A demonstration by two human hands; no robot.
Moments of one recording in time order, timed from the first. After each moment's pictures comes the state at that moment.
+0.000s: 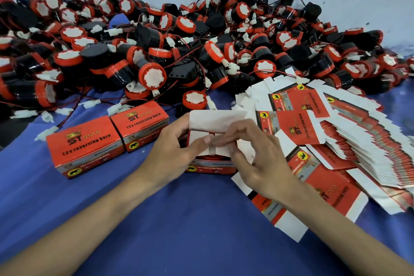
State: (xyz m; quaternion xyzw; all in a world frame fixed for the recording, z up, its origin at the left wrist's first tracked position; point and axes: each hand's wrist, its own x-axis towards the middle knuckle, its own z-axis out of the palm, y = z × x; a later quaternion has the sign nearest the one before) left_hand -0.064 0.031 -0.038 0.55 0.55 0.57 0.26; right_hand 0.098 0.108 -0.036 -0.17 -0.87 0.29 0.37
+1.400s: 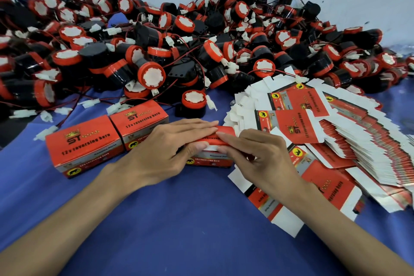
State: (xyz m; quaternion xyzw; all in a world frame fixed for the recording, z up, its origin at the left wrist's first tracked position) left_hand -0.094 0.030 -0.040 0.76 0.54 0.36 0.05; right_hand 0.101 0.117 -0.042 -0.12 -0.89 0.09 0.43
